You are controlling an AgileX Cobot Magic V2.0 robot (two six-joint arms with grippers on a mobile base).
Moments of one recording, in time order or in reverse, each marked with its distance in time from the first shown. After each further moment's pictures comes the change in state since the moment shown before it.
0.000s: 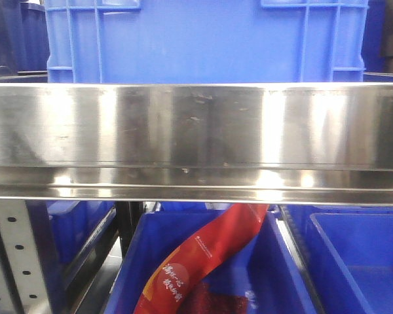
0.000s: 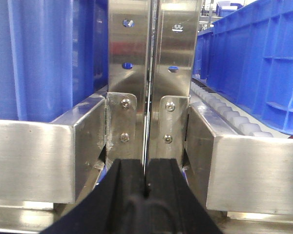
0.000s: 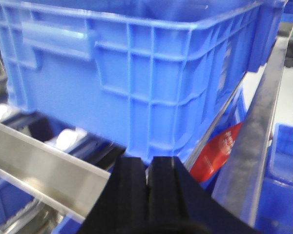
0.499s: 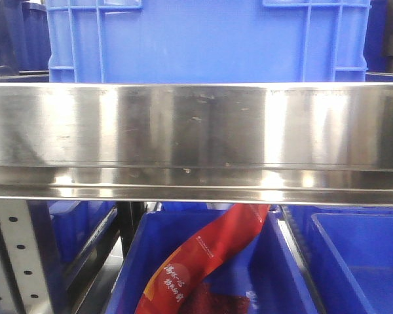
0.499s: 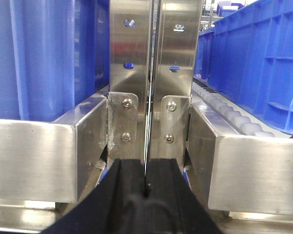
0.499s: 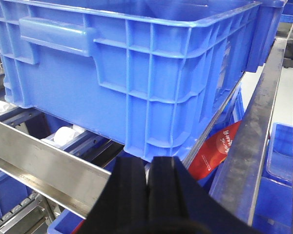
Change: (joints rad) left arm 0.000 0.001 0.000 0.000 0.000 0.000; right arm 0.048 0.007 -0.006 -0.015 0.040 0.002
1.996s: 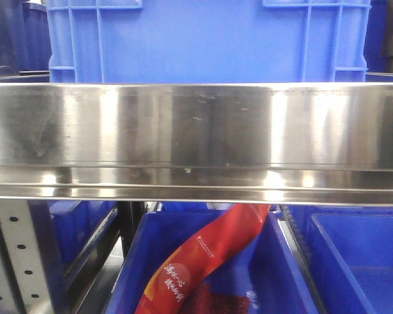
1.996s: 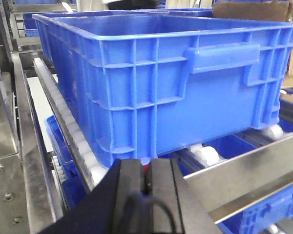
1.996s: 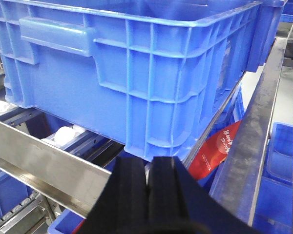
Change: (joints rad) left arm -0.498 0.425 -0.484 0.004 0.200 0.000; right arm 0.000 0.001 0.000 0.000 0.001 -0.002
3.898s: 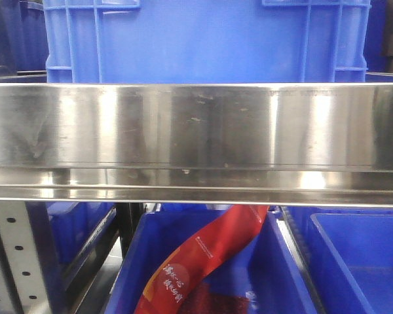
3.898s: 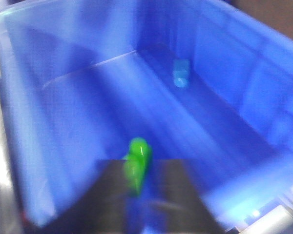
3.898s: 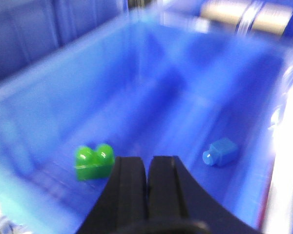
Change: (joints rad) left arm -0.023 1.001 -1.317 0.022 0.752 0.028; right arm 0.000 0.803 -1.029 0.004 0.375 0.003
